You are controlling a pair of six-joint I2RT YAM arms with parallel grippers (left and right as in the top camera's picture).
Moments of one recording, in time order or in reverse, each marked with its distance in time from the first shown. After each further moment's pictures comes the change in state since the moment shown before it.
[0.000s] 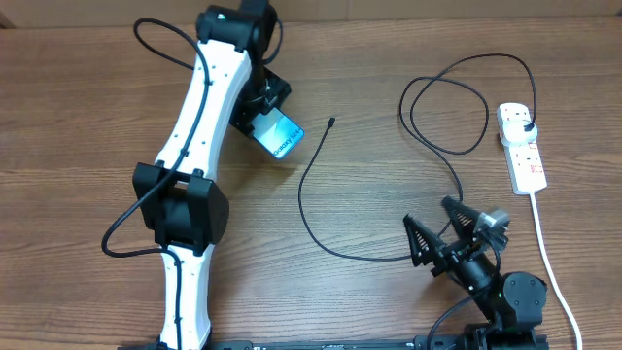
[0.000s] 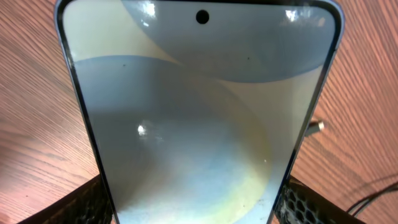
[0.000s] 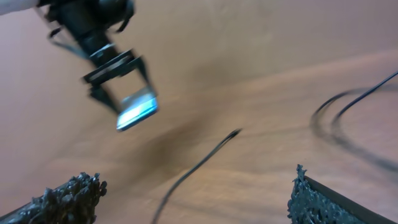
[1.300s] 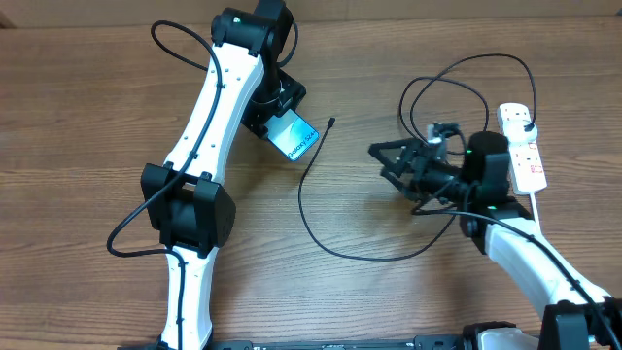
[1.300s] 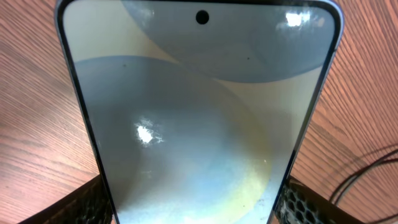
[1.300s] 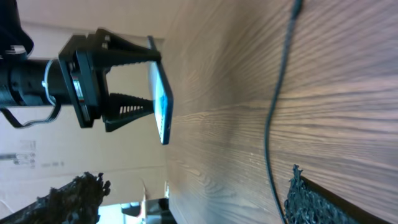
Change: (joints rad) left arm -0.036 0.000 0.000 0.016 0.055 -0.015; right arm 0.065 1.336 0.591 0.244 -0.367 0.552
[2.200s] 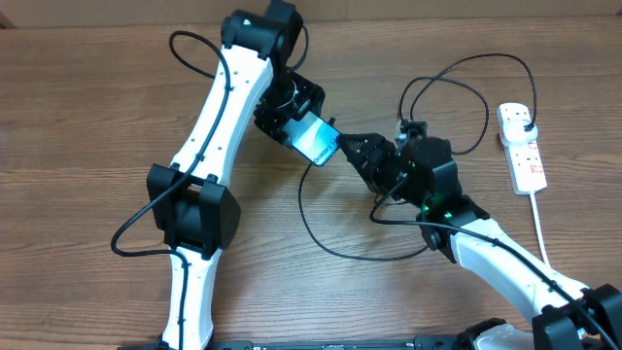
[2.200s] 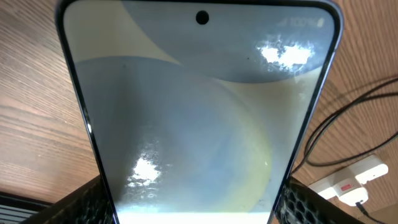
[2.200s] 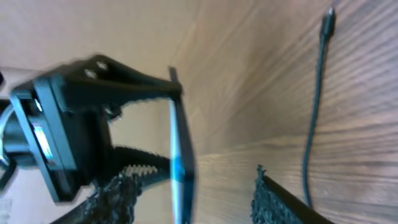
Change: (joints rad) left arm -0.042 0.000 0.000 -0.009 0.216 -0.046; right arm 0.305 0.022 0.037 0.146 0.490 0.257
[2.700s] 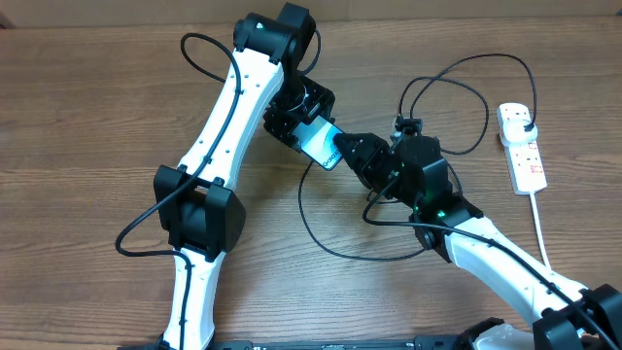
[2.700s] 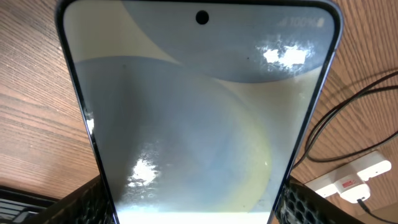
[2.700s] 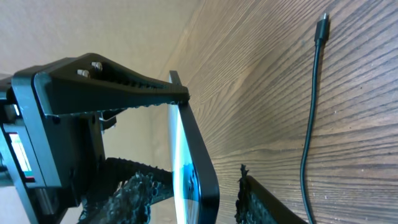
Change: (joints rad) left arm -0.032 0.000 0.000 0.000 0.004 -0.039; right arm 0.055 0.002 0.031 -0.052 0.100 0.003
